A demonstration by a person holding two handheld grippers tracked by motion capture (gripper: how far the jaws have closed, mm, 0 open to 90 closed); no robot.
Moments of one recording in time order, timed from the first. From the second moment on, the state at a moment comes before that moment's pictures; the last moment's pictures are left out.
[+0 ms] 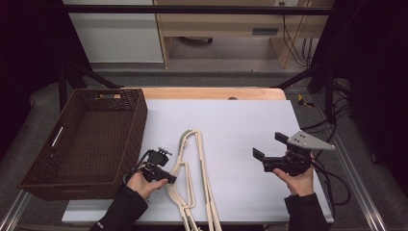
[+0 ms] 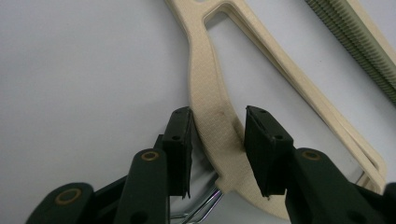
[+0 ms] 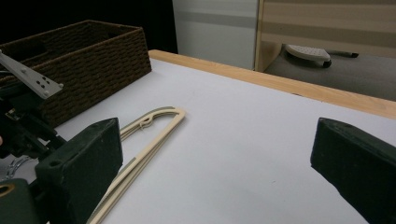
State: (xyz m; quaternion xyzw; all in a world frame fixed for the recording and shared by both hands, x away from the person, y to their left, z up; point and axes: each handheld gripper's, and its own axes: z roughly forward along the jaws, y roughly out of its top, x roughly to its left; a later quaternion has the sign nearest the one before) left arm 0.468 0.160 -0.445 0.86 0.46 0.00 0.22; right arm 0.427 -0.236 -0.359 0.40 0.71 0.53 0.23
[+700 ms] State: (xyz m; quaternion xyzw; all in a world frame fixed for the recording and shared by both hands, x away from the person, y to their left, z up) left arm 0.469 0.165 -0.444 0.84 0.48 0.00 0.23; right arm 0.427 -0.238 -0.358 0.40 0.71 0.53 0.23
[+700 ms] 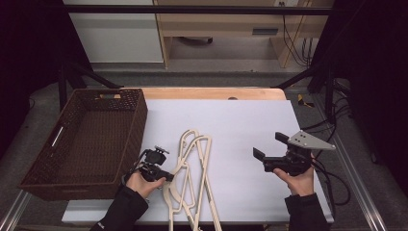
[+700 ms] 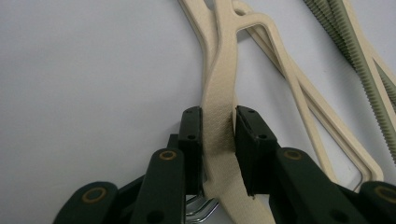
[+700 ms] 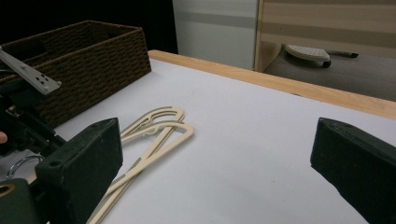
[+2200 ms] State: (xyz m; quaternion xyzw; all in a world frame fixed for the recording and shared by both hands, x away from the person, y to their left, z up) left arm 0.471 0.158 -0.450 0.88 0.44 0.08 0.18; right arm 0.427 -0.237 -0.359 0.40 0.71 0.53 0.23
